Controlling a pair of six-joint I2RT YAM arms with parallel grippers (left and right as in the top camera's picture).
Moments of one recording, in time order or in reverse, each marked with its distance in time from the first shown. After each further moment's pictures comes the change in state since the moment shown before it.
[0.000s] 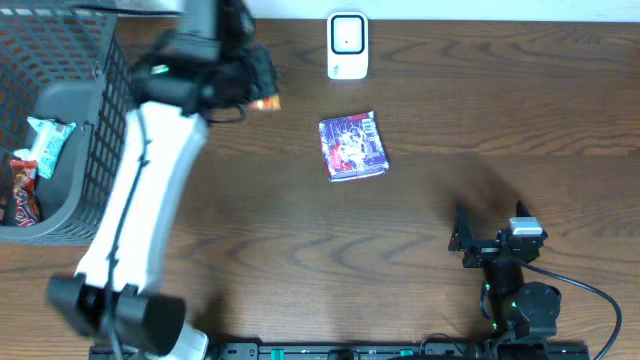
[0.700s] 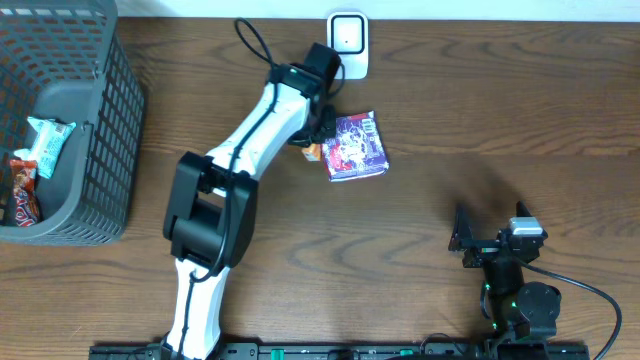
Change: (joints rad) left arm -0.187 0.480 0.000 0.101 -0.092 -0.057; right arm 0.000 0.000 0.000 0.000 0.000 0.000
